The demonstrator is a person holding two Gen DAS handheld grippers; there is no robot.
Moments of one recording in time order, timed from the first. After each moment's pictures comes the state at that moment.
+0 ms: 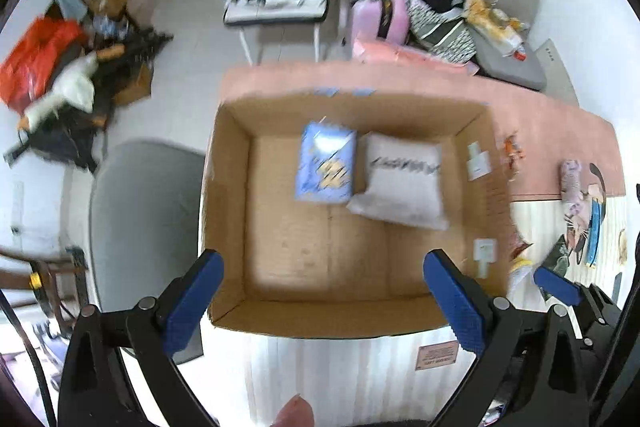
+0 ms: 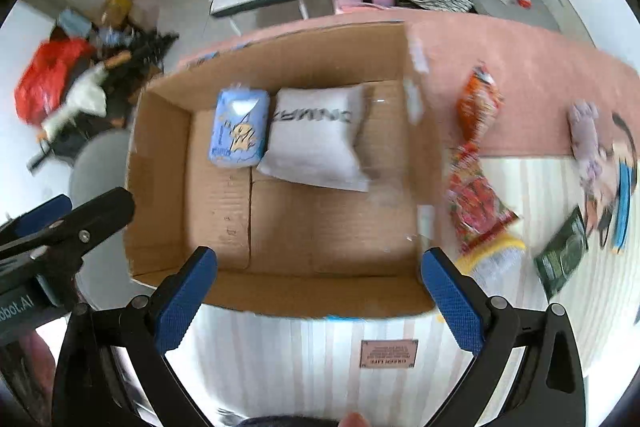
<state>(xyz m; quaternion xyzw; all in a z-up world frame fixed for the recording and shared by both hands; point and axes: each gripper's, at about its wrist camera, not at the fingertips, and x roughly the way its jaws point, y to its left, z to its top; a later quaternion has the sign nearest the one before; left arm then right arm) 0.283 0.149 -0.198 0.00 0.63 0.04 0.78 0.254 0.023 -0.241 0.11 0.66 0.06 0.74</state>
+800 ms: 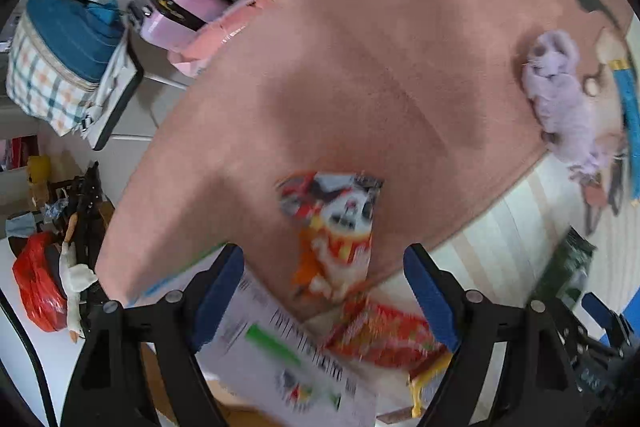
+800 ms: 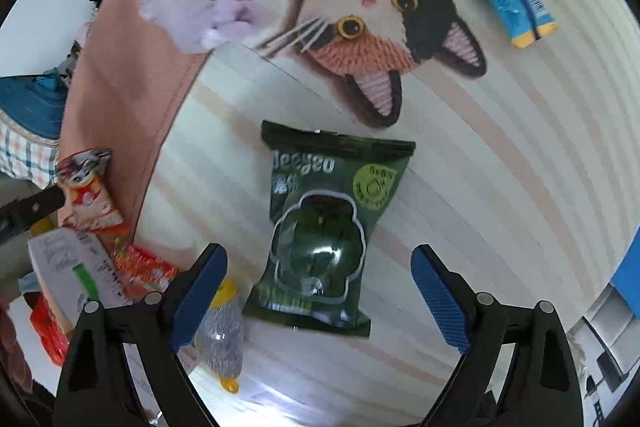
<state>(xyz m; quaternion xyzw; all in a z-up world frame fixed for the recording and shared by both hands) 0.444 -0.187 -0.389 0.30 0.71 -0.12 0.62 0.202 -0.307 -0.402 0.38 0.68 -0.22 0.58</state>
